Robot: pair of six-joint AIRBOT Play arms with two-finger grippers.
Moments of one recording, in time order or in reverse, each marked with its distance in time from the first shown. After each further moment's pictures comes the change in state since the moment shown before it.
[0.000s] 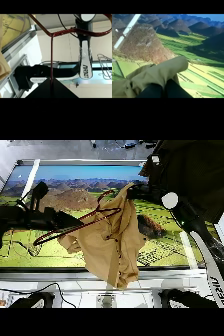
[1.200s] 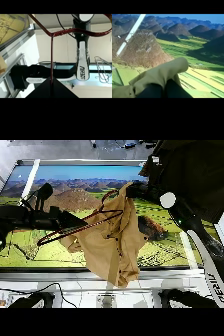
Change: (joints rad) left arm -0.041 -0.001 0.000 -0.001 -0.043 -0.062; right arm -0.002 -0.030 0.000 0.043 -0.065 -0.005
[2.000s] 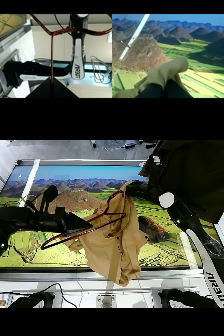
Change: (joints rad) left arm -0.069 0.031 0.000 0.000 -0.045 -0.094; right arm 0.000 -0.014 0.000 0.035 -0.033 0.004
